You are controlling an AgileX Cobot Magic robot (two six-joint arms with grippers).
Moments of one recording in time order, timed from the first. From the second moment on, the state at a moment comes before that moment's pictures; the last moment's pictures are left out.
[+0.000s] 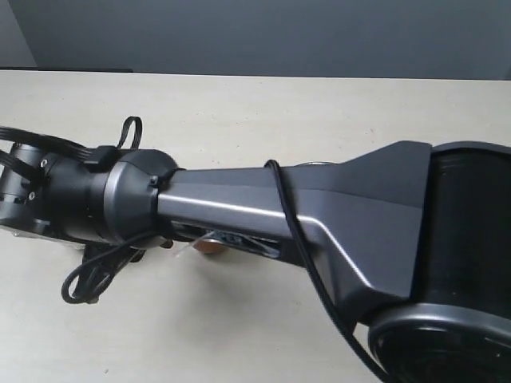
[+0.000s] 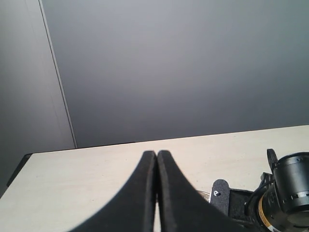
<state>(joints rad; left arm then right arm) 0.02 0.00 -0.84 0.03 0.96 0.03 1.19 2.31 -1.91 -0.49 1.14 0.20</state>
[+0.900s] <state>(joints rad) 0.02 0.00 -0.84 0.03 0.96 0.03 1.05 2.12 -1.91 -0.22 1.19 0.20</state>
